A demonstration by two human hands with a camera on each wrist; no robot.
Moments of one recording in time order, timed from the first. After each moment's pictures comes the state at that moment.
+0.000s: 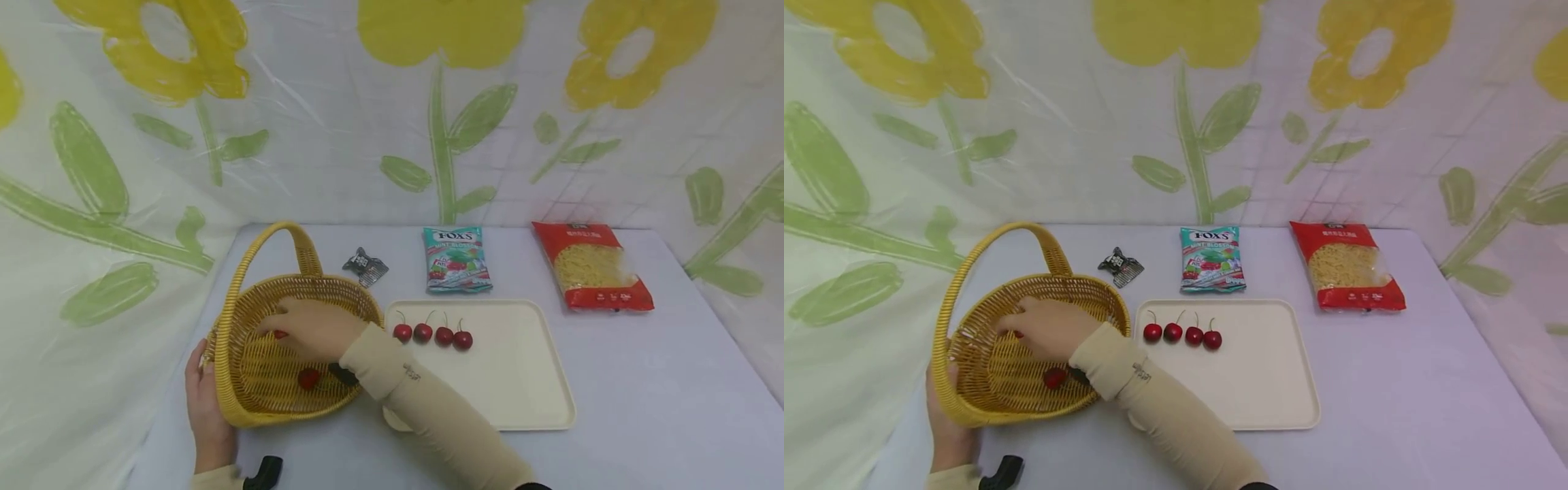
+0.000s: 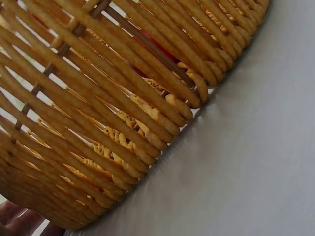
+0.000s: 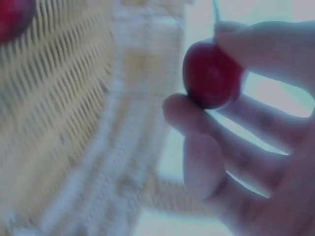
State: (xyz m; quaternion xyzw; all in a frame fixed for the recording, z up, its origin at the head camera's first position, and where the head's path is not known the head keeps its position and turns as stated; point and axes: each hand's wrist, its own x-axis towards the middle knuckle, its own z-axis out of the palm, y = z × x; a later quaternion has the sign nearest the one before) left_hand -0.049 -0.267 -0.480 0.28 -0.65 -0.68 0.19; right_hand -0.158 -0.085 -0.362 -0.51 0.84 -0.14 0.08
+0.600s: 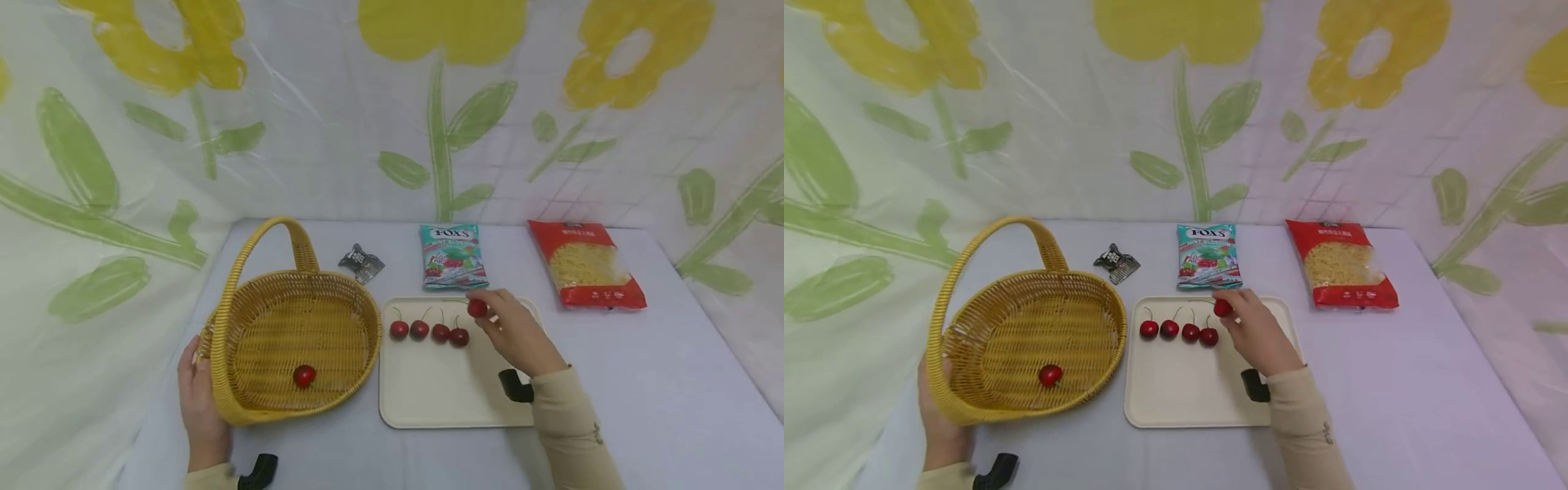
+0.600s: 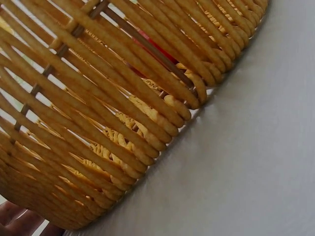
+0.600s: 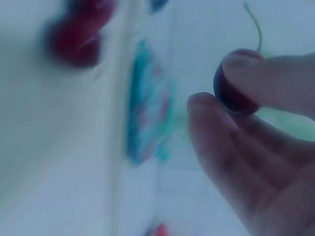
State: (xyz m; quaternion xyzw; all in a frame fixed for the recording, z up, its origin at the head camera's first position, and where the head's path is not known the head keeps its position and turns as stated) left_hand -0.048 -0.266 -0.479 0.27 -0.65 -0.68 0.20; right_hand -0.154 0.164 -0.401 -0.21 0.93 -0.29 -0.01
